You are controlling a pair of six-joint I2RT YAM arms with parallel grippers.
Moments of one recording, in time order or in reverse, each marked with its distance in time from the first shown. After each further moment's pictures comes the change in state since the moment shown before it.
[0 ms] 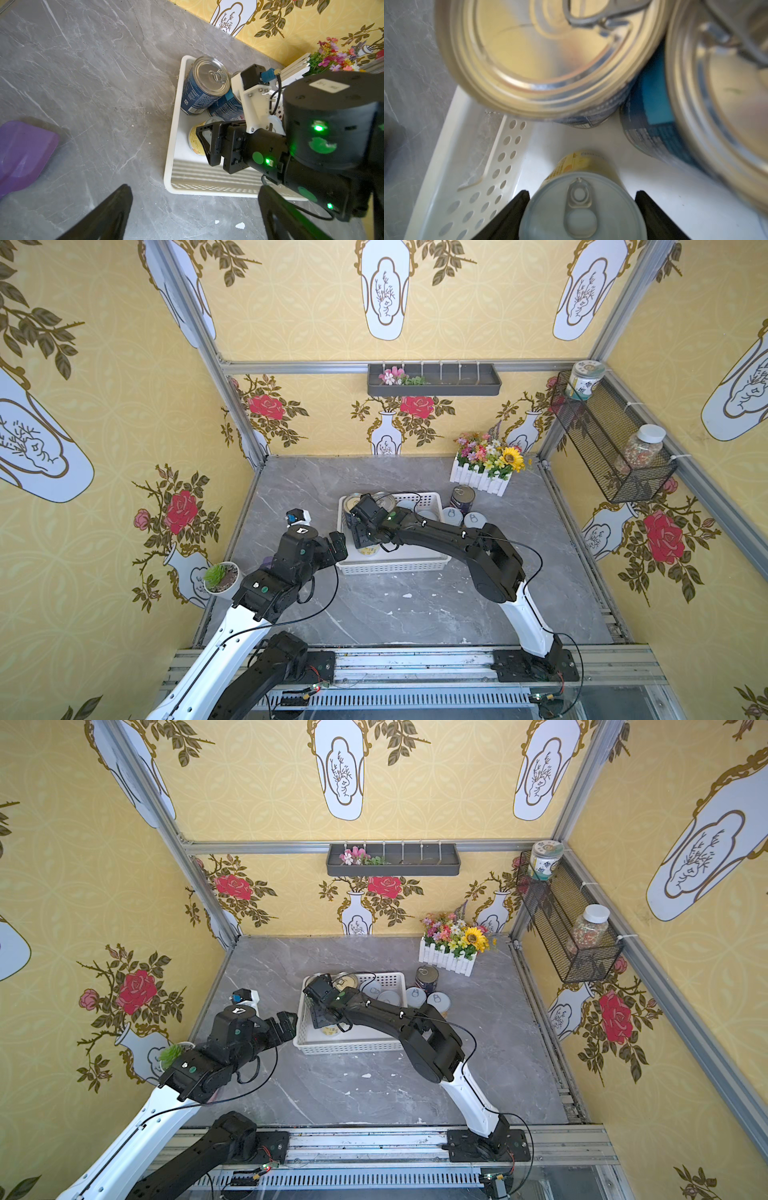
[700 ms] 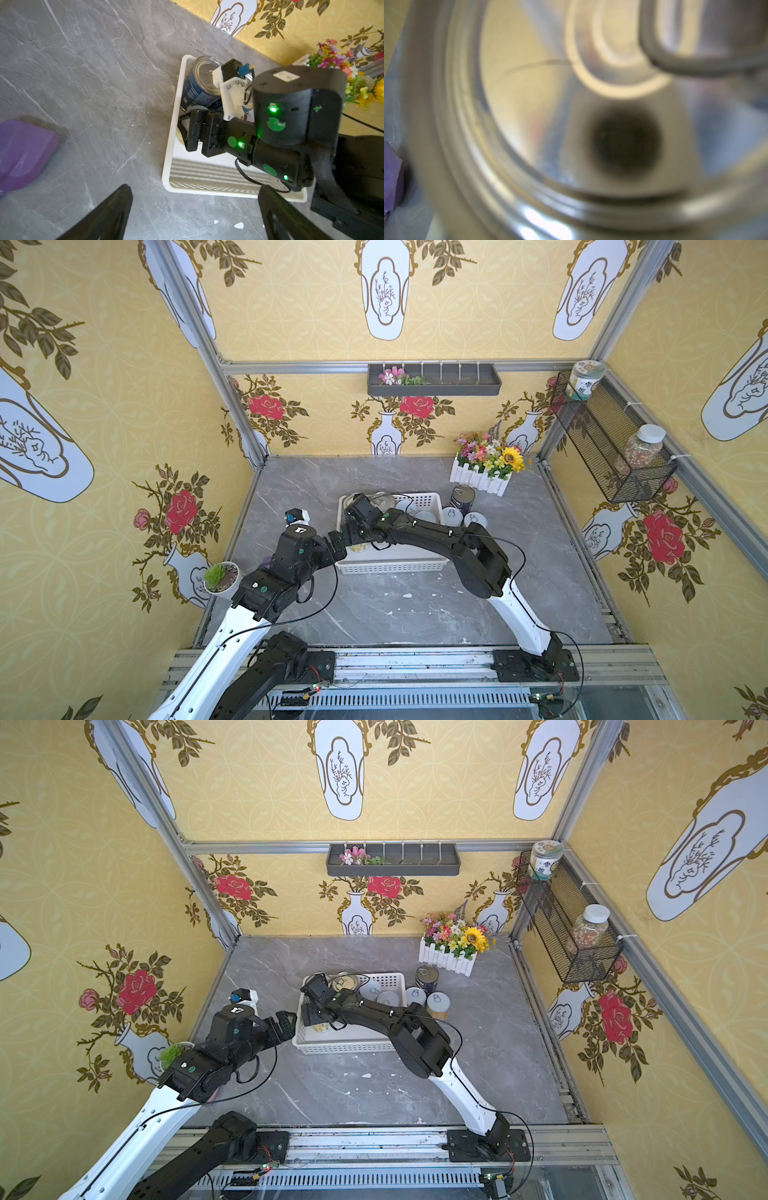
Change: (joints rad) left arm 0.029 0.000 0.000 0.001 0.016 0.000; right arm -0.004 0.105 0.069 0.114 -0.086 0.026
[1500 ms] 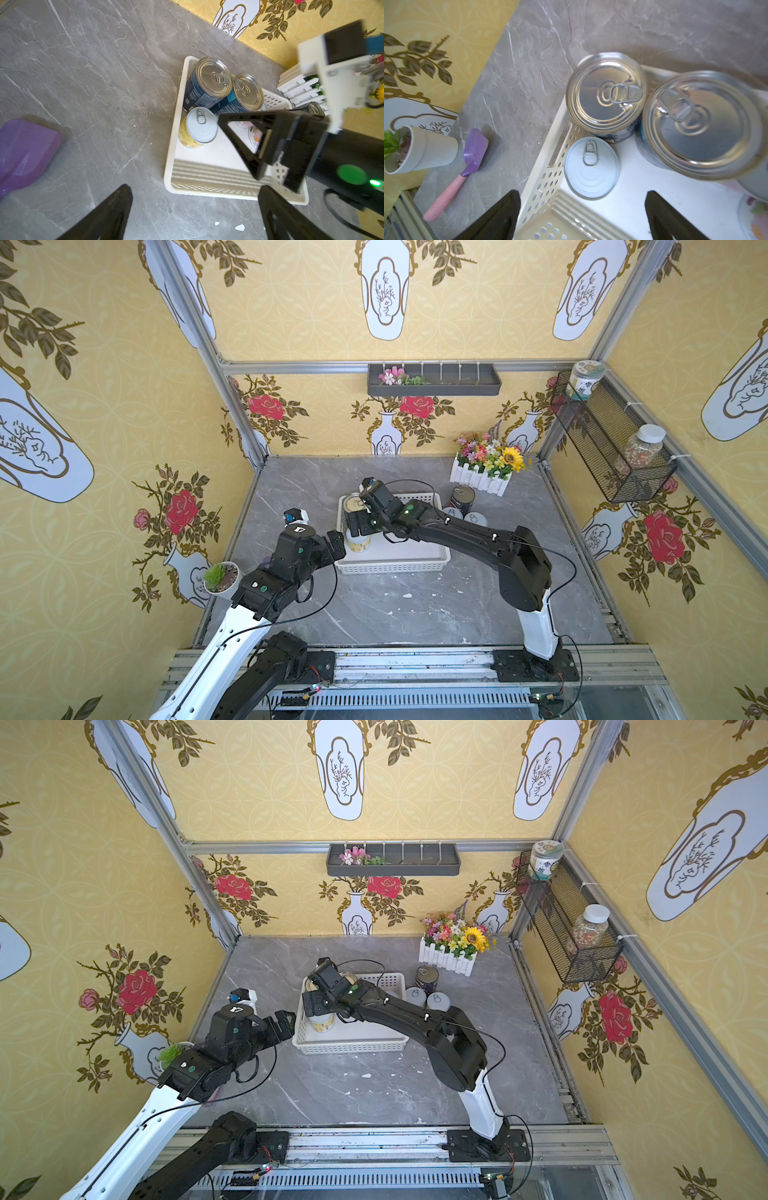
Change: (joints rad) left arm 0.003 0.002 0.000 0.000 0.003 0.003; right arm 0.003 -0.367 -0.192 -0.011 0.028 -0.063
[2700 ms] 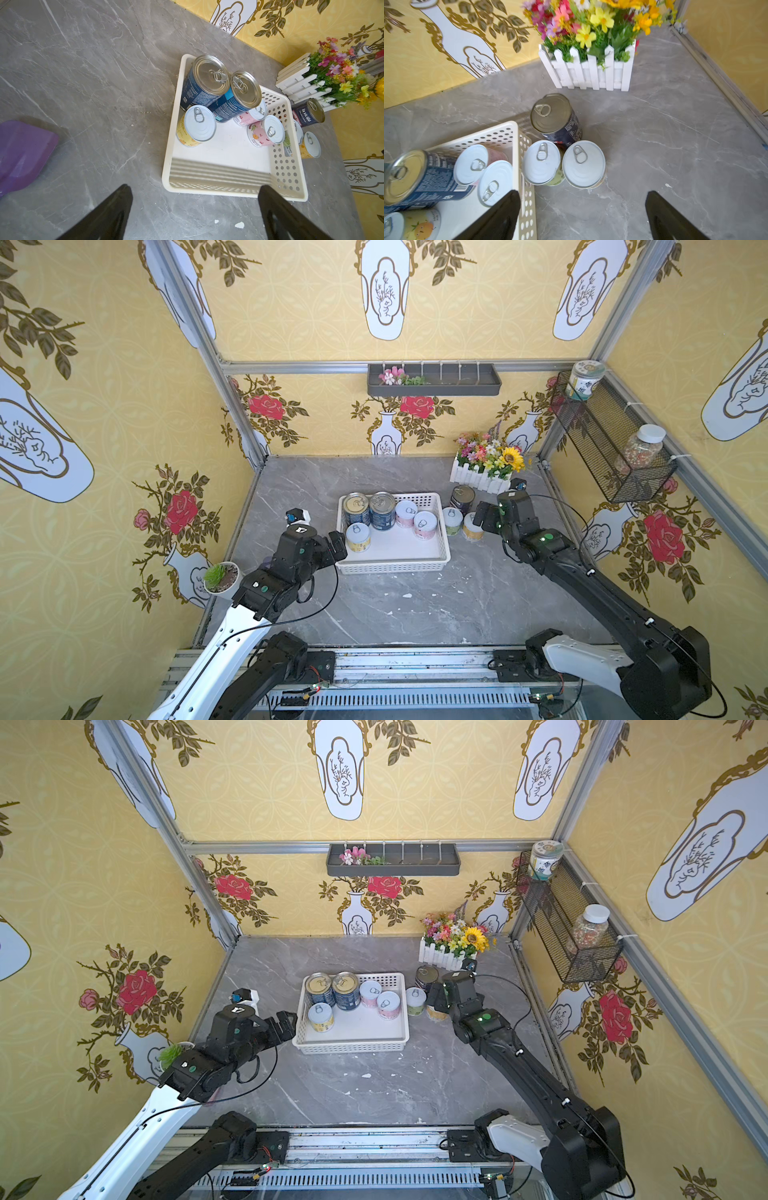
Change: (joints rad) left arm -0.039 0.005 0.000 0.000 -0.014 0.001; right arm -0.580 -0.832 -0.847 0.069 0.203 -0.011
